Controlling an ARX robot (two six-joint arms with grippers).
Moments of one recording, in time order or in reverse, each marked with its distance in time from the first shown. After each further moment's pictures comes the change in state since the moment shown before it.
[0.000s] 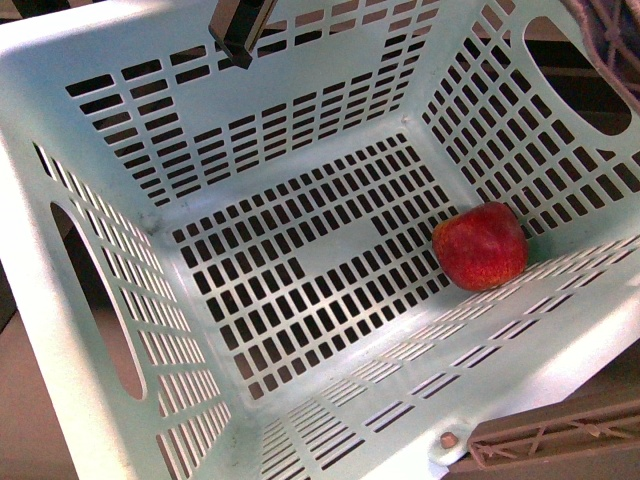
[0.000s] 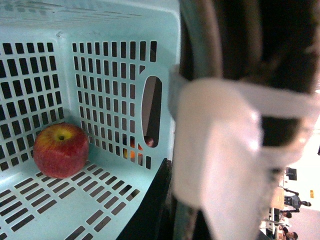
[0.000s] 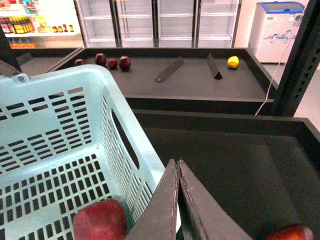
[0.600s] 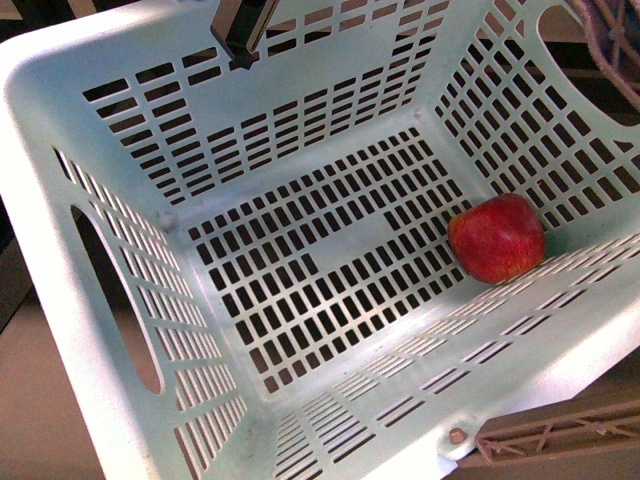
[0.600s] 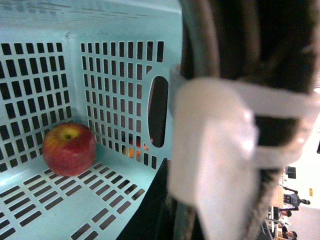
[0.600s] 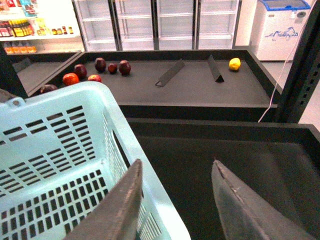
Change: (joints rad) left arm 0.000 0.000 0.000 0.000 0.003 0.000; right arm 0.001 0.299 0.130 0.165 0.000 0.021
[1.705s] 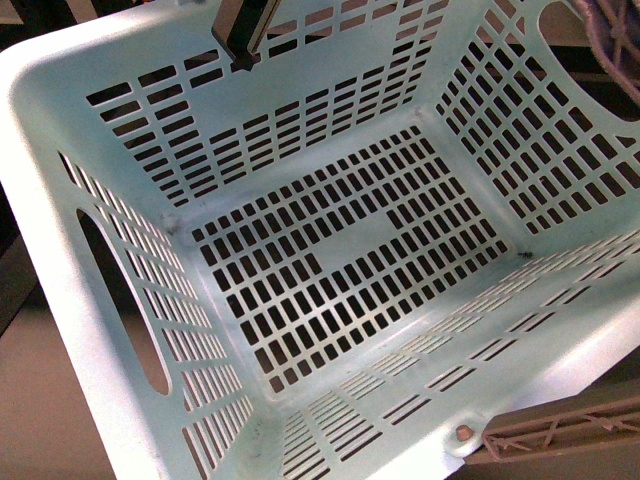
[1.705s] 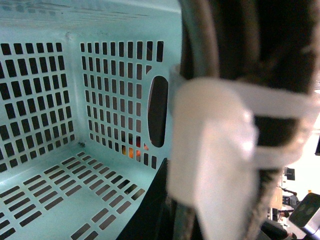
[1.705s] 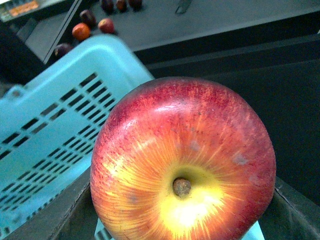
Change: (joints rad) left arm 0.000 0.000 0.003 0.000 -0.002 -0.004; right arm 0.135 0.399 0.321 -0.248 0.037 0.273
